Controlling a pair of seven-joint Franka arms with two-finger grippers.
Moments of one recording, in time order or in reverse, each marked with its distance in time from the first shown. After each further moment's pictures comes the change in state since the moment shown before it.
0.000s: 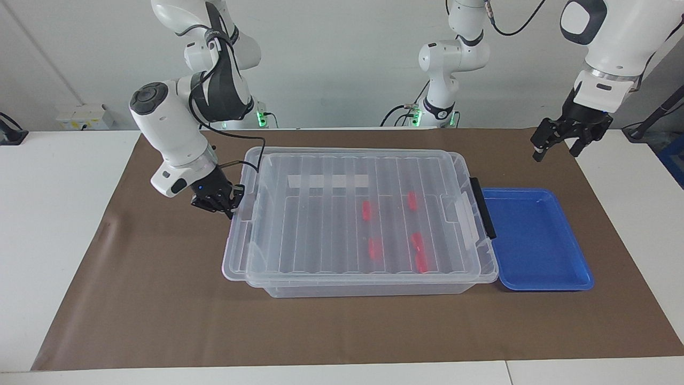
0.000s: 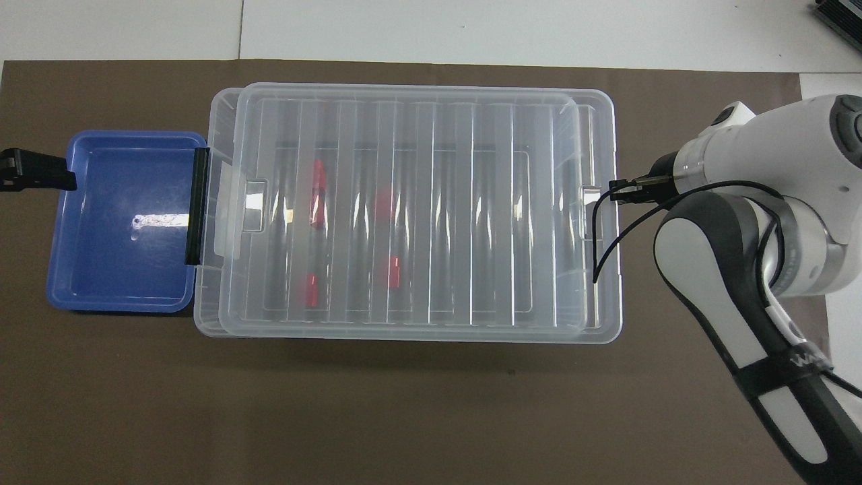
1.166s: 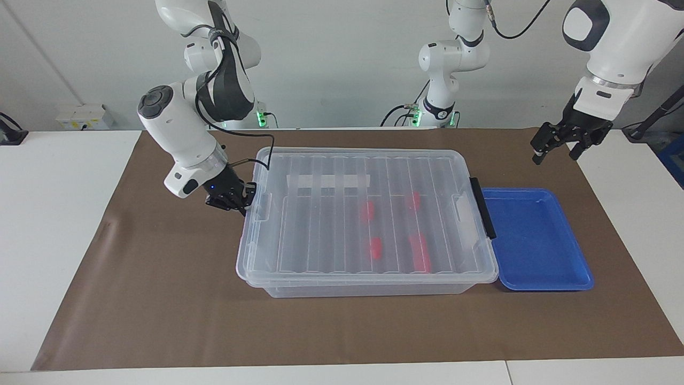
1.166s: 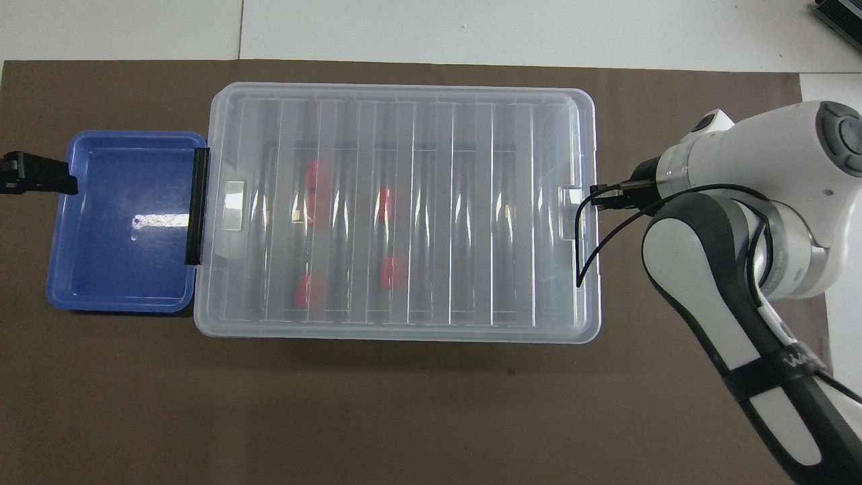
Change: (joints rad) left arm 0.002 0.009 0.006 0.006 0.000 -0.021 0.025; right arm 0.026 0.001 0.000 -0.015 0.088 0.000 -0.007
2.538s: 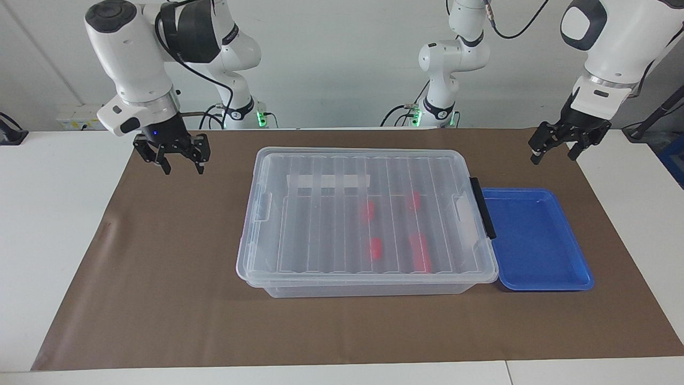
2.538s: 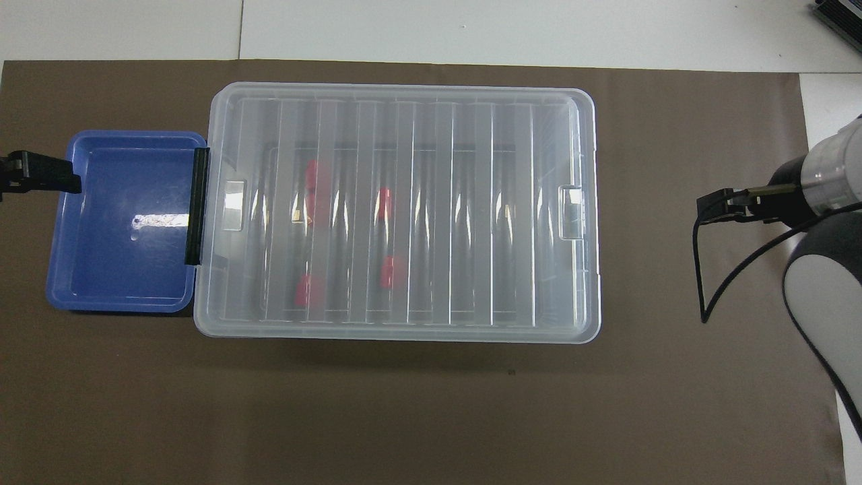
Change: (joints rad) left arm -0.003 0.000 -0.007 0.002 0.000 0.003 0.002; right arm -0.069 -0.172 -0.023 0.243 -0.340 -0.528 0.131
